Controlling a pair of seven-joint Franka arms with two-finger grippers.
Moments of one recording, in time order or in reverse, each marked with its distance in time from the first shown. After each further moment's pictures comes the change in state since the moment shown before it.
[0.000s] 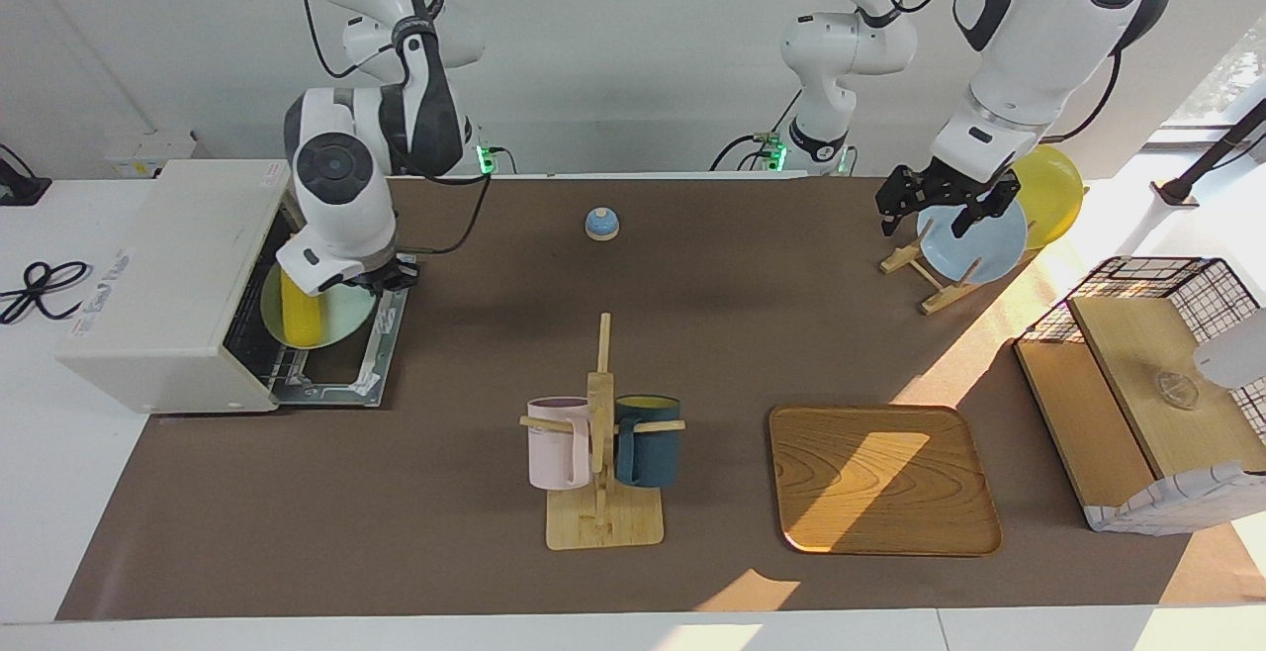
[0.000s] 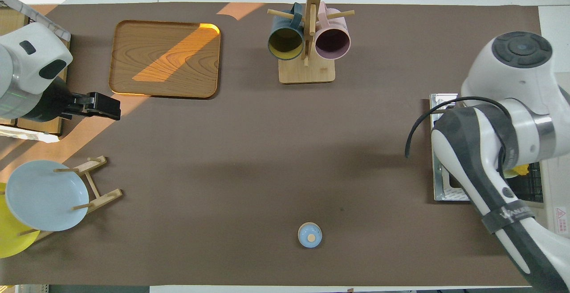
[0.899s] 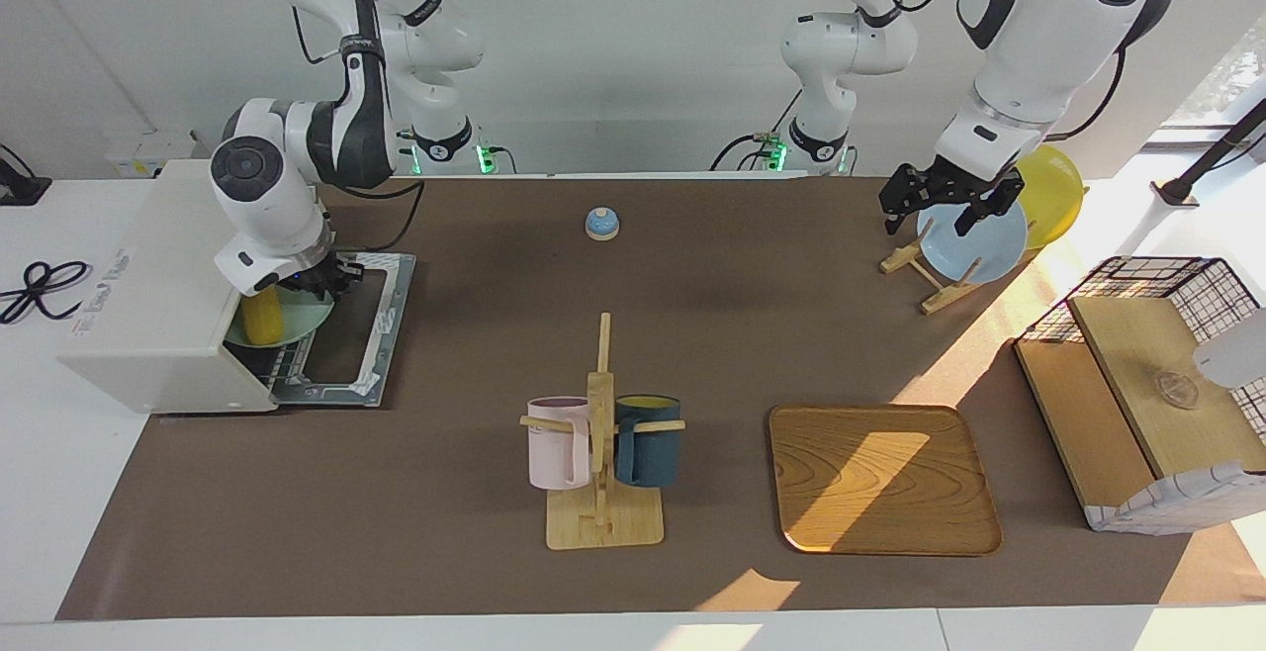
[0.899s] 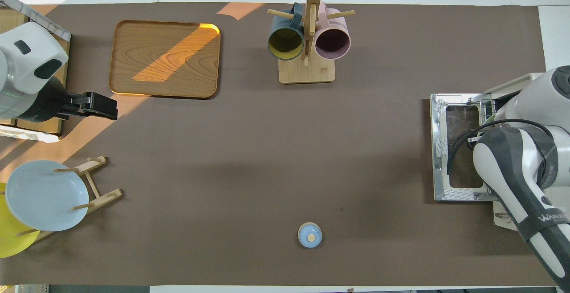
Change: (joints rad) left arm 0.006 -0.003 0.007 0.000 0.001 -0.001 0.000; right arm -0.141 -0.060 0.003 -0.198 -0.003 0.219 -0.155
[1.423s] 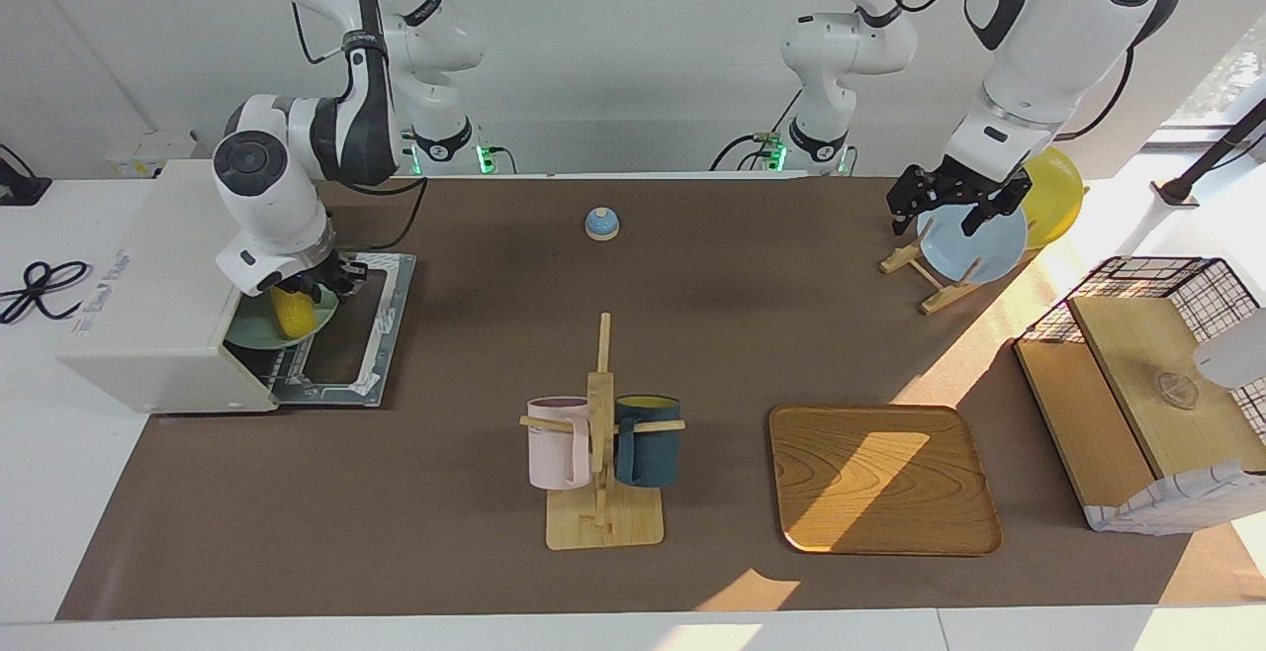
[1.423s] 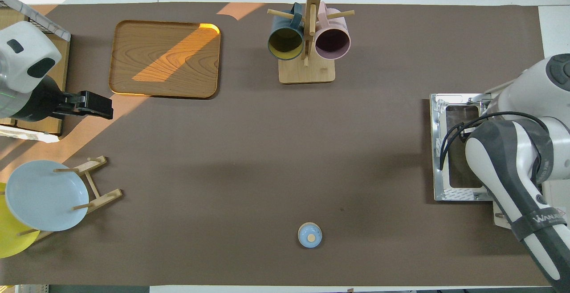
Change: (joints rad) left arm 0.010 0.000 0.000 0.000 0.000 0.000 0.000; right arm 0.060 0.014 0.031 0.110 0.038 -0.058 0.038
